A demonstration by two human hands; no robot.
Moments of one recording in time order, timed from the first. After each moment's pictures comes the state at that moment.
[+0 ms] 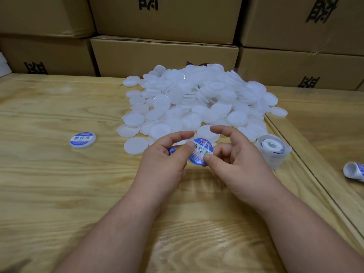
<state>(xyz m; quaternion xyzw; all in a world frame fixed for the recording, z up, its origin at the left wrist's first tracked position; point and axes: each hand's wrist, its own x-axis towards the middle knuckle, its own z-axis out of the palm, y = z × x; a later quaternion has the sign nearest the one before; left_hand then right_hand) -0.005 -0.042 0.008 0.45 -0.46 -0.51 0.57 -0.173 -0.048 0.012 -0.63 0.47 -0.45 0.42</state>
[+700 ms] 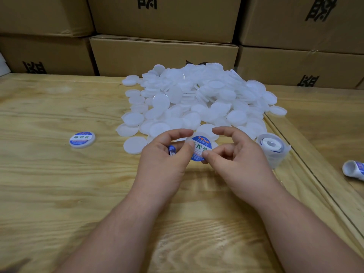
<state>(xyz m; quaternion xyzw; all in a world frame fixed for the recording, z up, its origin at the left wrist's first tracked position) -0.009 -0.039 0.010 0.47 -0.47 -0.45 0.59 -0.170 -0.046 0.014 -0.61 0.52 -0.47 0.38</state>
